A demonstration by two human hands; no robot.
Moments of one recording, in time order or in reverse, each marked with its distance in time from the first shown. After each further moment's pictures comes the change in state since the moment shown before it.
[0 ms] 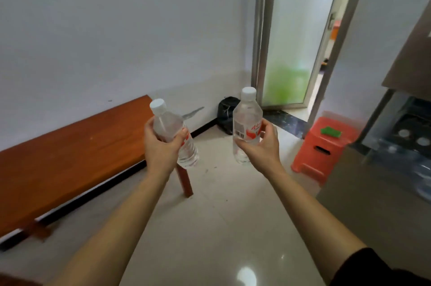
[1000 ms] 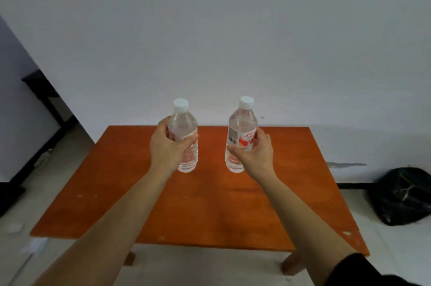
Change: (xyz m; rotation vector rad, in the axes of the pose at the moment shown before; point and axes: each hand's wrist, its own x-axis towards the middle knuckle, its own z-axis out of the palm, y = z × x) left_hand 0.446 -0.203 -0.390 0.258 0.545 -0.174; right_hand 0.172 -0.147 0.712 0.092 -0.715 -0.162
